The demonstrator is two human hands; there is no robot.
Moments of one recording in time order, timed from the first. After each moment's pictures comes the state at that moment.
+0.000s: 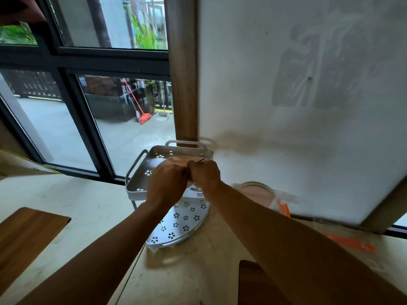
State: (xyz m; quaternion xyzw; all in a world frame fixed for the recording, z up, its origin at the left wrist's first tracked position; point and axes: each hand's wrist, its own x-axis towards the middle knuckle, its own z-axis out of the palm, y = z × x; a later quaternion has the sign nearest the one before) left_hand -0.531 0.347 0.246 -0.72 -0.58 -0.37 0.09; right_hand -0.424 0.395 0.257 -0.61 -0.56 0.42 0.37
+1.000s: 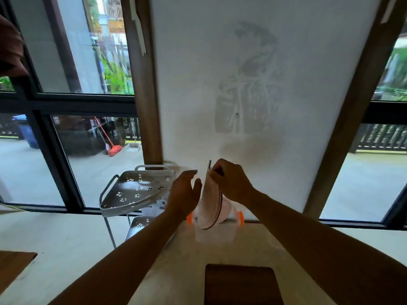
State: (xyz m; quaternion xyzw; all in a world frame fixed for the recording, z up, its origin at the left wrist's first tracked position) left_hand -0.381 0.282 0.302 -0.67 -0.58 -0.45 -0.13; right_hand -0.223 0.293 0.346 -0.52 -0.75 0.15 0.38
